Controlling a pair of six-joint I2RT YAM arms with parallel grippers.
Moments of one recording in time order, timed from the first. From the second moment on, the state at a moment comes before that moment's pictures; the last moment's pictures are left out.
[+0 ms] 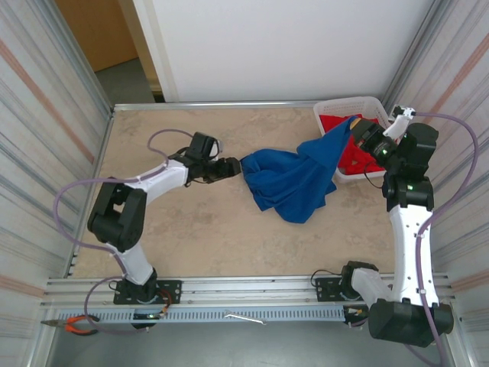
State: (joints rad) left arm -0.48 1.76 1.15 -0.28 0.32 -0.61; right arm -0.17 0.97 1.10 -0.32 -0.53 0.67
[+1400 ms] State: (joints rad) left arm -0.41 1.17 1.57 -0.49 0.26 -0.51; right arm -0.29 1.06 1.63 -0.20 -0.71 0.99
